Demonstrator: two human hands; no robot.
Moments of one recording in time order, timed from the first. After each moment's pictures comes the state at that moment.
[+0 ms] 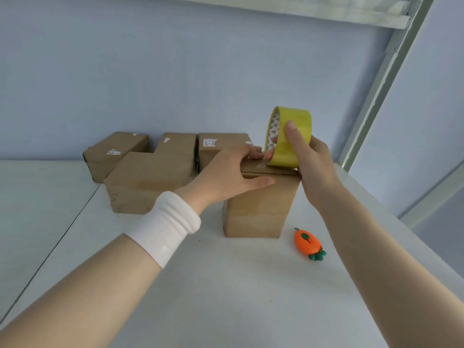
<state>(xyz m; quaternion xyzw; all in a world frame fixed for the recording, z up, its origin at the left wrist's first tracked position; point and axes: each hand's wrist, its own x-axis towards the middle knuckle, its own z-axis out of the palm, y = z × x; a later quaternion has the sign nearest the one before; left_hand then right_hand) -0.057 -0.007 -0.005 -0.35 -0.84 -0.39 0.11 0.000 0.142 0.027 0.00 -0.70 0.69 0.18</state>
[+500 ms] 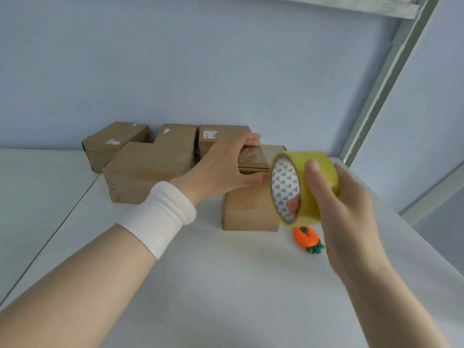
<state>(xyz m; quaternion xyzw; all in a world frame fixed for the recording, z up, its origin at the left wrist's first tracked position) -0.054 -0.011 -0.009 -0.36 -0.85 -0.38 0.10 0.090 0.127 0.008 -0.01 -0.70 0.66 0.27</state>
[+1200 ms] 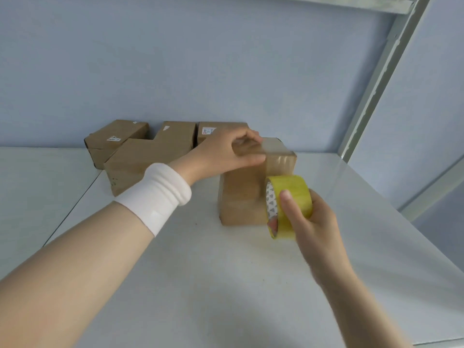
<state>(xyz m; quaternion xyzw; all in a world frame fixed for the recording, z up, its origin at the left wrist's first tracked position) -0.052 -0.012 0.011 -0.37 -0.84 -0.40 0.05 0.098 0.122 -0.031 -0.04 -0.73 0.65 0.21</state>
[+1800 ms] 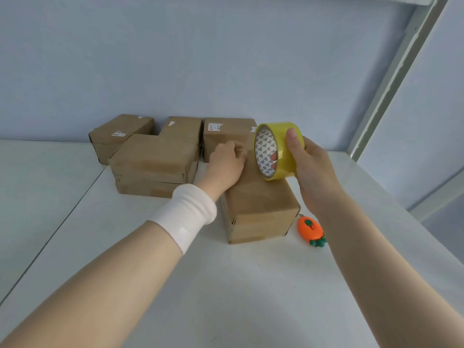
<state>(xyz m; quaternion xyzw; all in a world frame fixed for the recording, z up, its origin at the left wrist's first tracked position) -0.073 0.010 -0.036 -0.10 -0.88 -0.46 0.05 0.007 0.139 -0.002 -0.01 -0.70 0.70 0.16</state>
